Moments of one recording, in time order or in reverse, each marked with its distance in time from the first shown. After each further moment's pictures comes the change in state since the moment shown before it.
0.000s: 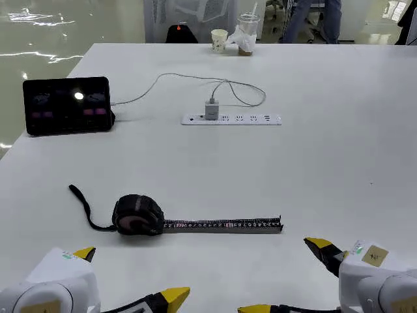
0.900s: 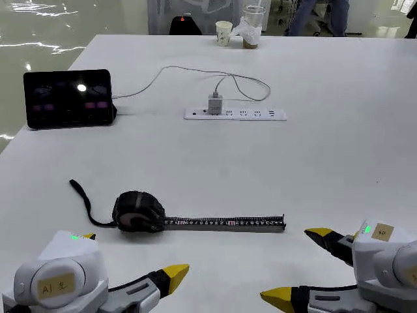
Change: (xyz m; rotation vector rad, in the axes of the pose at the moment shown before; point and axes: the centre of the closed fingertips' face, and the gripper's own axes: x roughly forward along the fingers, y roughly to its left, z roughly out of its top) left arm 0.028 0.020 0.012 -0.043 -0.013 0.065; right arm 0.010 -0.033 -0.009 -0.064 0.054 0.116
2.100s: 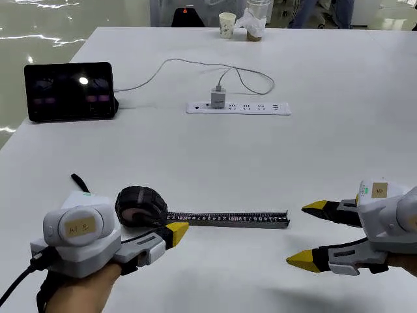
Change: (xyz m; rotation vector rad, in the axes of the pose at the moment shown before) left arm 0.041 0.029 0.018 -0.051 -0.010 0.071; right arm 0.010 -0.046 0.000 -0.229 0.107 0.142
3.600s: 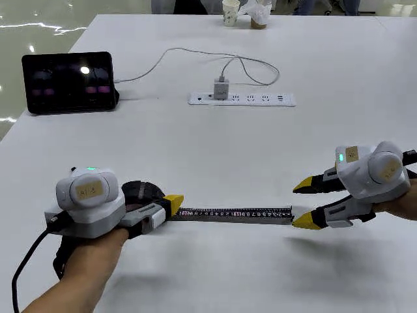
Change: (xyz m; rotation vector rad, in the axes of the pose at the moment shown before) left arm 0.040 0.027 0.006 -0.089 0.029 0.064; right arm 0.033 -0.051 -0.010 -0.215 0.150 0.147
